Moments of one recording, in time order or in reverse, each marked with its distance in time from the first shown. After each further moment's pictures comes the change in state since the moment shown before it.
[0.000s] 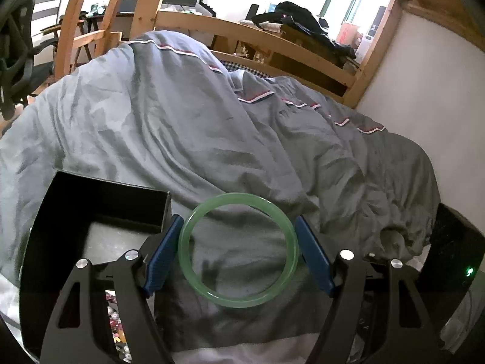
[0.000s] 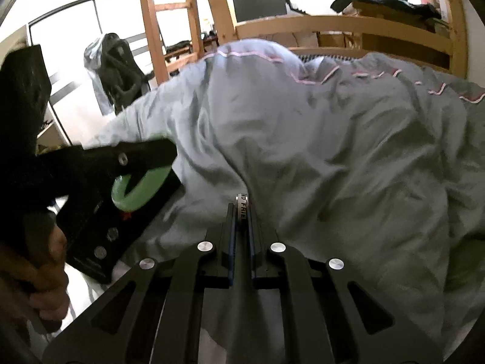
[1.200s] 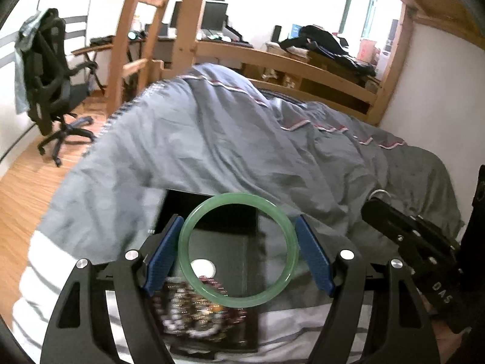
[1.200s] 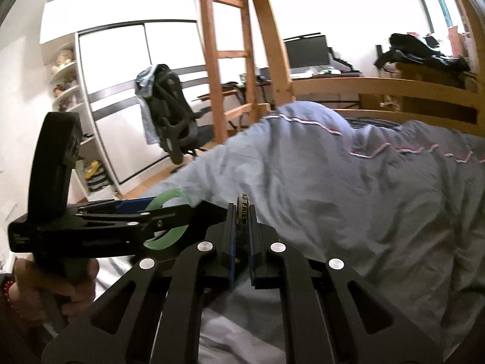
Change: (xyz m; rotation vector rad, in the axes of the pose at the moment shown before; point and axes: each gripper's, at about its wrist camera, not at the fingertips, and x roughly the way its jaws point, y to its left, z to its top) left arm -0.100 0.040 0.001 0.020 -0.098 0.179; right arm -0.060 0.083 0.036 -0.119 -0.204 0.194
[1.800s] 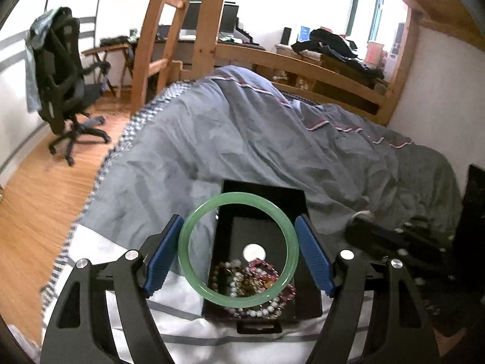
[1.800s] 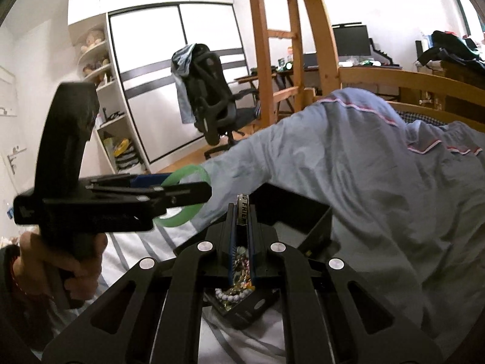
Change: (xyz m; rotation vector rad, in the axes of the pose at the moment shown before) left arm -0.023 0.062 -0.011 -0.014 0.011 -0.011; right arm 0.040 0.060 -0.021 -0.074 0.104 0.126
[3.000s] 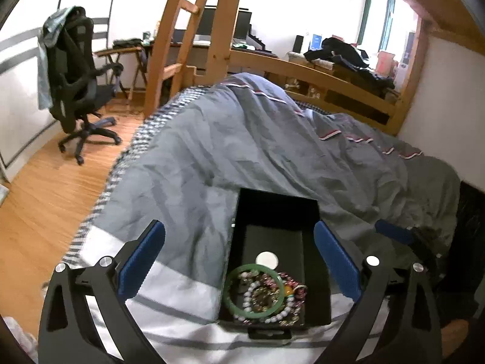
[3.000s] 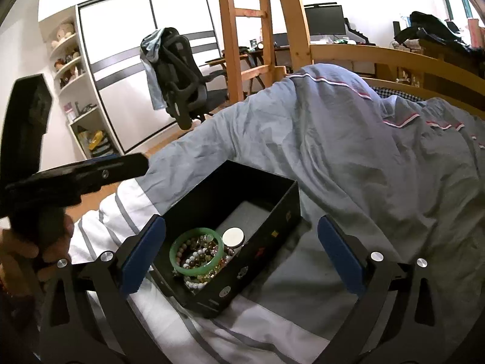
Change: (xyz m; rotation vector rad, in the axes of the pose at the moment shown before) left arm -0.008 0.001 0.001 -0.011 -0.047 0.099; right arm 0.004 -0.021 0.002 0.076 0.076 -0.149
